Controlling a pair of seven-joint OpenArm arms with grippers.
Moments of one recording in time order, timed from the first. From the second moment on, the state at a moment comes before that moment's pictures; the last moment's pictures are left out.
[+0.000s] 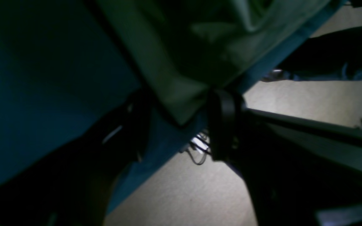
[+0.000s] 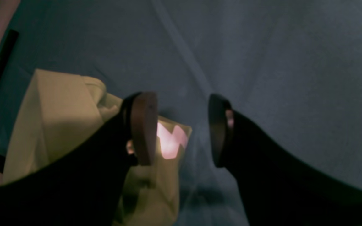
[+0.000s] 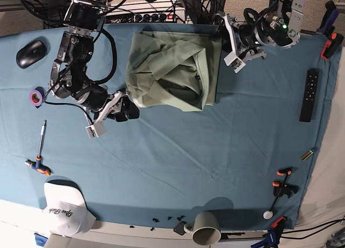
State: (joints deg) left arm 24.0 -18.8 7.8 112.7 -34.0 -25.6 61.4; right arm 3.6 6.7 18.8 91.2 39.0 37.4 -65.8
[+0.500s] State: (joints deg) left arm 24.1 -18.0 7.8 112.6 -34.4 -25.6 61.6; right arm 1.2 4.1 18.9 90.9 37.7 37.4 -67.1
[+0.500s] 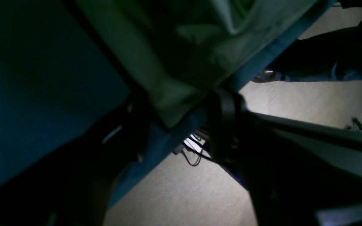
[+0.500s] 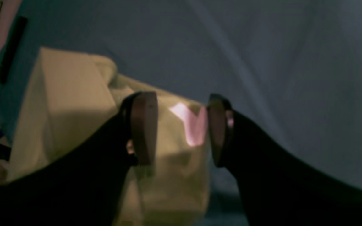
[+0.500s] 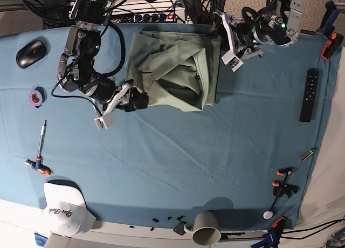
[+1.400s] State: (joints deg) left arm 21.0 -18.0 7.9 112.2 -31.2 -25.8 61.7; right arm 3.1 4.2 18.9 81.5 43.3 37.4 -70.4
